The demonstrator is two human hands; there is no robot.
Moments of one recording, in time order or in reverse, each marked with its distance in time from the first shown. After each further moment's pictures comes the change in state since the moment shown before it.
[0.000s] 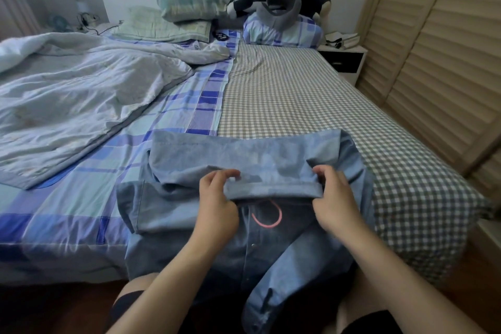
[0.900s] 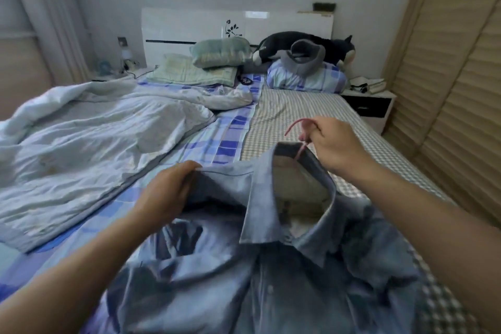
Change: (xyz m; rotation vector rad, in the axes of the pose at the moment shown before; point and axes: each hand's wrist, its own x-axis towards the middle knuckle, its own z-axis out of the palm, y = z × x) left_hand 0.183 -0.004 -0.118 0.527 0.062 0.391; right_hand 0.211 -0.150 -0.052 -0.050 0.043 -0.492
